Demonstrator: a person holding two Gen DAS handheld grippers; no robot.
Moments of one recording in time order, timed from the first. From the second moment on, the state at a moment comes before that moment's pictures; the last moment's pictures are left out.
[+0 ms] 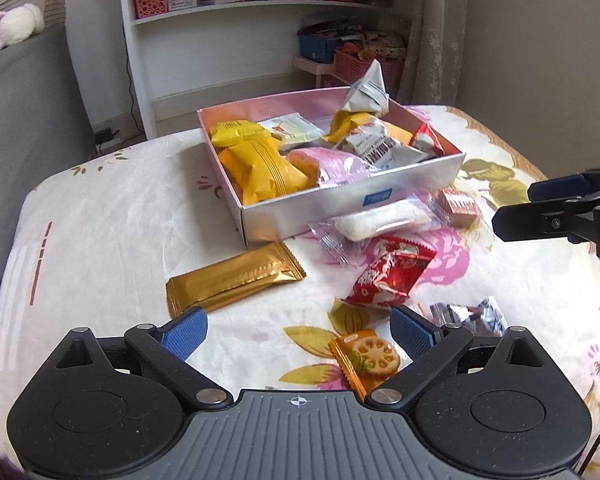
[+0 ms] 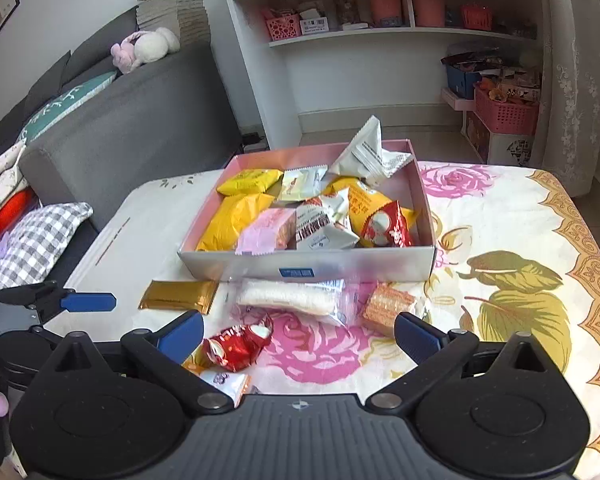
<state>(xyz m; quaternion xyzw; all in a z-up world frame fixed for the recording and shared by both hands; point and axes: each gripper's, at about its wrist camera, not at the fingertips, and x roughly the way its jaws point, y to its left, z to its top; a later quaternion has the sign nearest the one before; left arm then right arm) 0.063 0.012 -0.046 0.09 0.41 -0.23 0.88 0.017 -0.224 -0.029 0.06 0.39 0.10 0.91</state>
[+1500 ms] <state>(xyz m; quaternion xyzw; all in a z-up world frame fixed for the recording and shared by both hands) 0.044 0.002 -0.076 0.19 0.40 -0.29 0.85 -0.005 -0.209 -0.099 -0.09 0.42 0.21 0.88</state>
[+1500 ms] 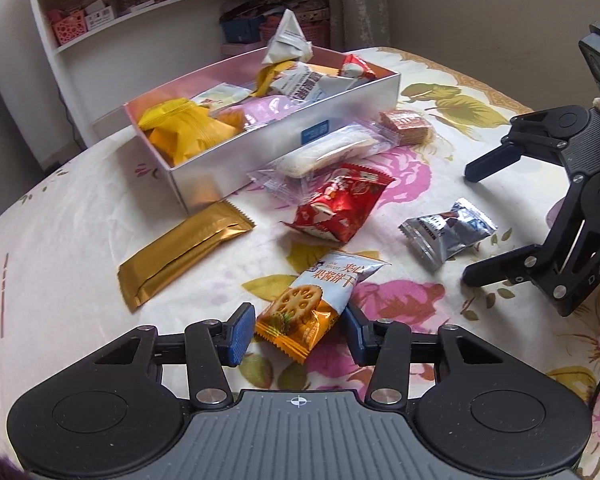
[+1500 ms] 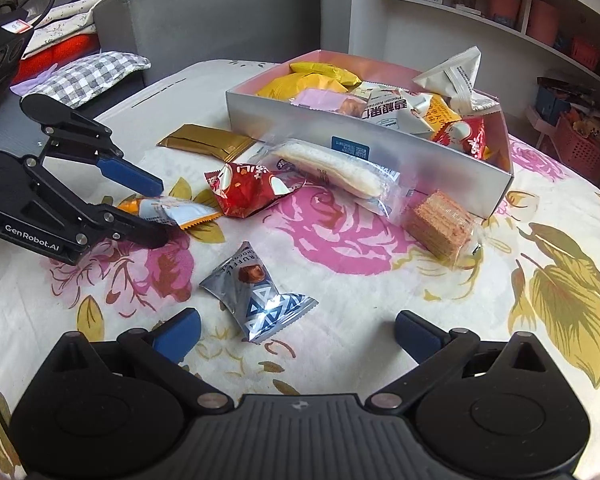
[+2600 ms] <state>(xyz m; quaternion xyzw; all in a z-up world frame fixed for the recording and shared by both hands) 0.067 0.011 -0.085 0.12 0.42 -0.26 0.86 0.000 -0.189 -0.094 -0.12 0.40 0.21 0.88</state>
